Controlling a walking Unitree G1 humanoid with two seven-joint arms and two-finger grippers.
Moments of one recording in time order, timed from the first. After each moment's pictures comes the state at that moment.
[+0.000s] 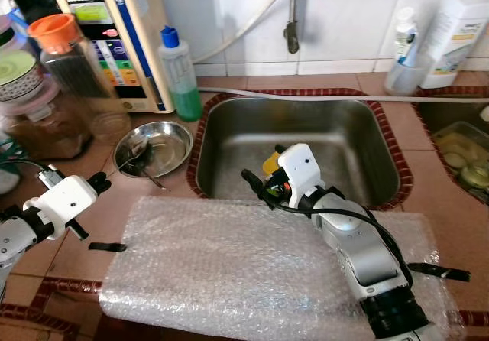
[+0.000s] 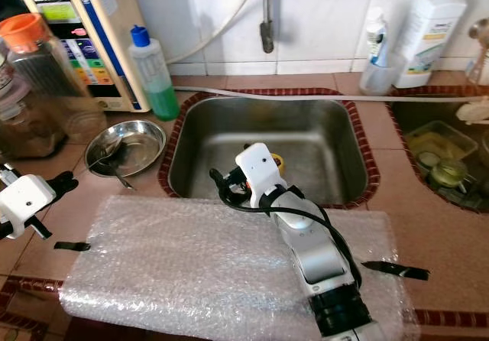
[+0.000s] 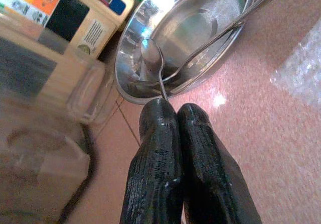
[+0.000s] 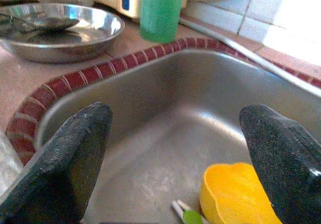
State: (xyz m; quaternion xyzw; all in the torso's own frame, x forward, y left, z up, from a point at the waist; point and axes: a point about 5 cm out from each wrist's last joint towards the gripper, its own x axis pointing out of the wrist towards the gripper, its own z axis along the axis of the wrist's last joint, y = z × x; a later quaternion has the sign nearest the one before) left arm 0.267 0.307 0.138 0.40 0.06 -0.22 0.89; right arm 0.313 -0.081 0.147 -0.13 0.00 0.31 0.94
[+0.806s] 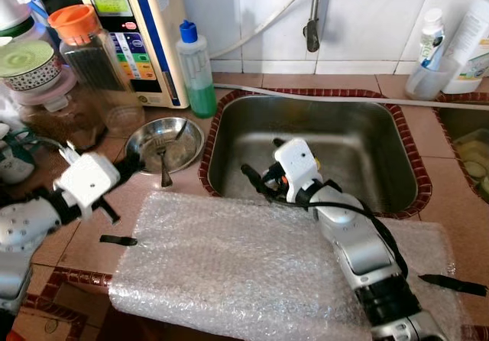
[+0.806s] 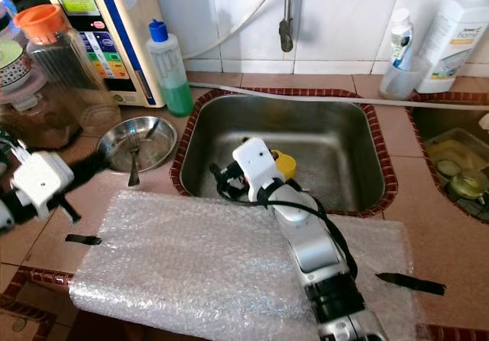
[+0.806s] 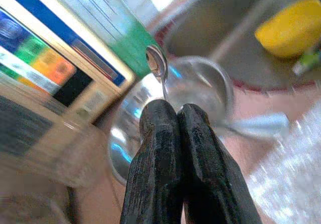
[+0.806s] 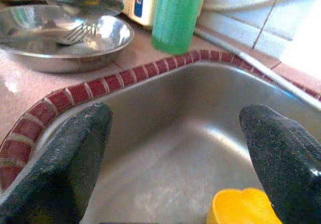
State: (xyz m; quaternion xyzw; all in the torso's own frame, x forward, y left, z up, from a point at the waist) left arm 0.280 0.255 0.182 0.31 -0.05 -0.28 0.91; right arm 0.326 -0.079 0.150 -0.15 -0.02 0.30 0.94
